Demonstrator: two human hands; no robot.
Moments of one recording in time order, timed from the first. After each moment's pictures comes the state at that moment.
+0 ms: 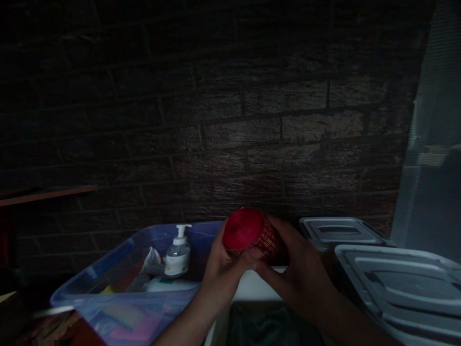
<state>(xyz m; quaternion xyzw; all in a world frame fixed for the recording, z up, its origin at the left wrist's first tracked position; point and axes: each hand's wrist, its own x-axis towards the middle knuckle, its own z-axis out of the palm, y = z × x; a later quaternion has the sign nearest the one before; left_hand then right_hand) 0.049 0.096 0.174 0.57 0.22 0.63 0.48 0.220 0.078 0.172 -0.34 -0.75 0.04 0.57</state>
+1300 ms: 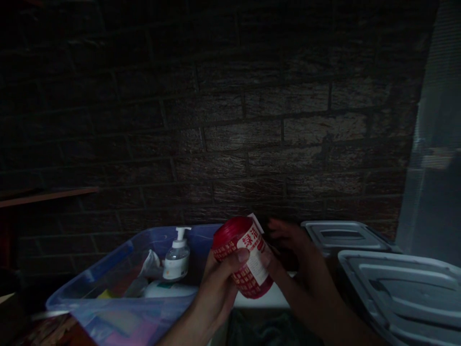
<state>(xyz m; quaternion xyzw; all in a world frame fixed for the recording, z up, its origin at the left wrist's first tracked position) 0.048 0.090 0.174 0.46 0.21 0.62 0.60 0.217 0.078 0.159 -0.30 -0.68 0.20 0.63</state>
